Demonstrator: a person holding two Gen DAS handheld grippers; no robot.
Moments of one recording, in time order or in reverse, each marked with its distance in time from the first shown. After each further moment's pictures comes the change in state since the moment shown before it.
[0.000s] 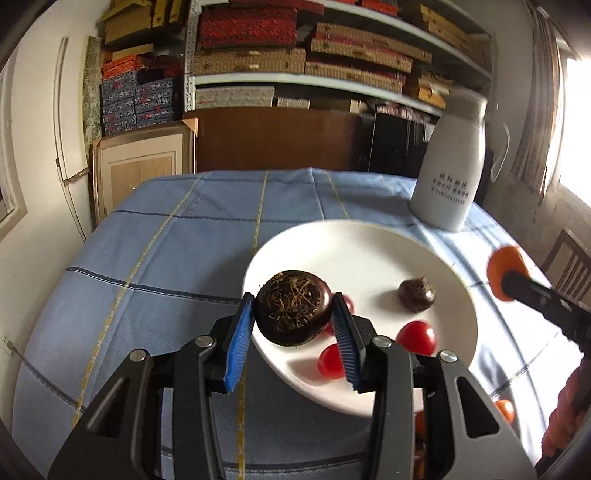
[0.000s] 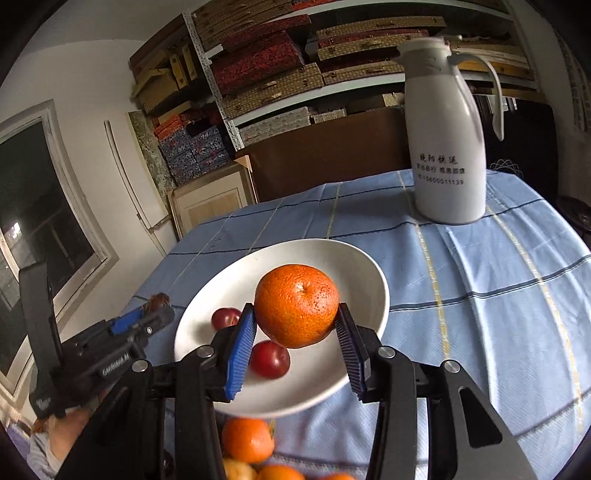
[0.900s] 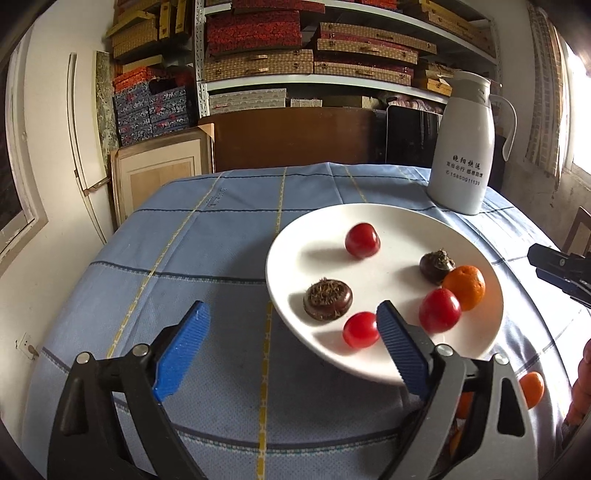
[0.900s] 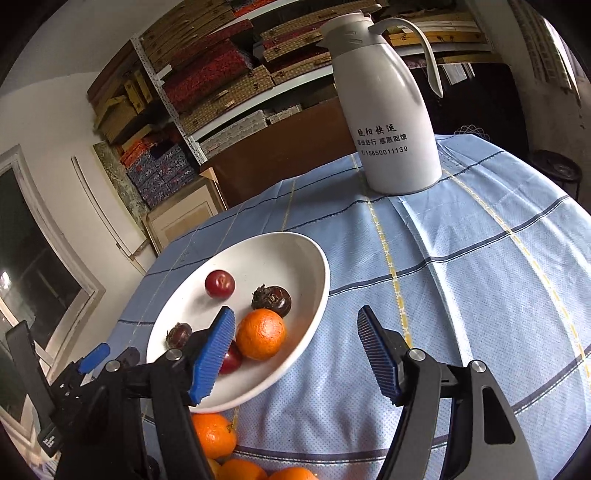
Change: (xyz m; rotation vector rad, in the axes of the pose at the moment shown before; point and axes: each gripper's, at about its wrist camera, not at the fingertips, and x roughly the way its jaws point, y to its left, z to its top) left arm -0.017 0.001 -0.031 0.037 -0.036 0.101; right arm -0.011 -0.047 -0.020 0.159 -0.015 -0.064
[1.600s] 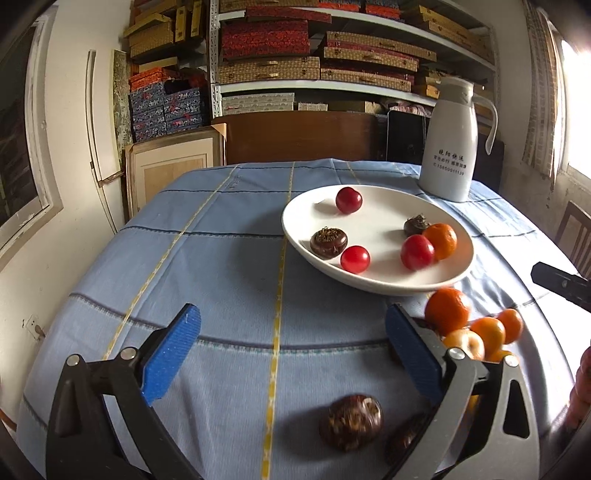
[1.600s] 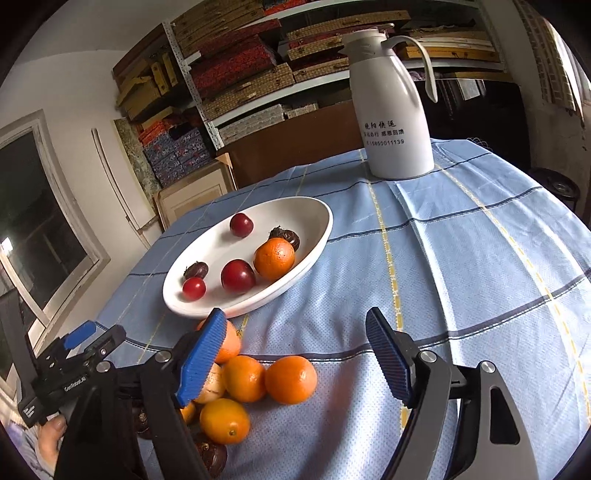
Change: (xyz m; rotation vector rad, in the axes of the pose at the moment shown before) left arm -0.070 0.009 -0.057 -0.034 -0.026 0.006; right arm -0.065 0.008 -0.064 -0.086 -0.005 0.009
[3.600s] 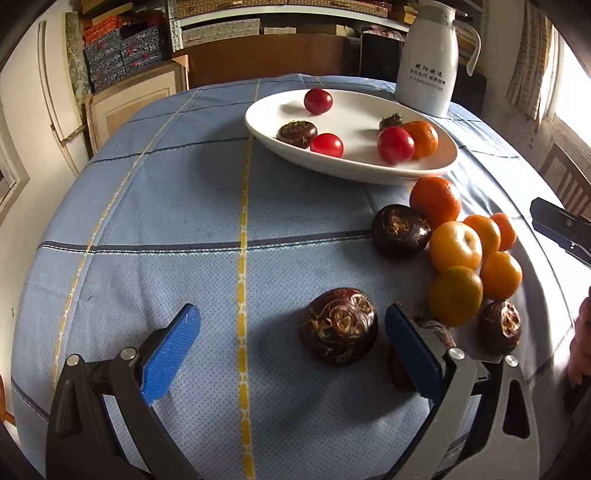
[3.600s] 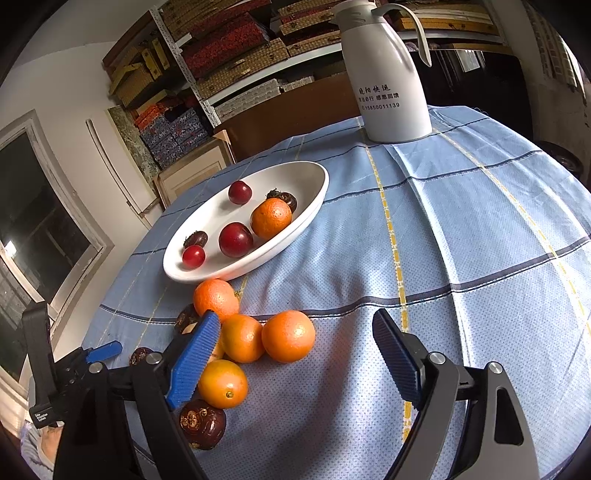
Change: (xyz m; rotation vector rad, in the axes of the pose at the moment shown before) left arm 0.023 -0.007 -0.032 0.089 0.322 -0.116; right arm 0.007 -0.010 -0.015 0.036 0.120 0.018
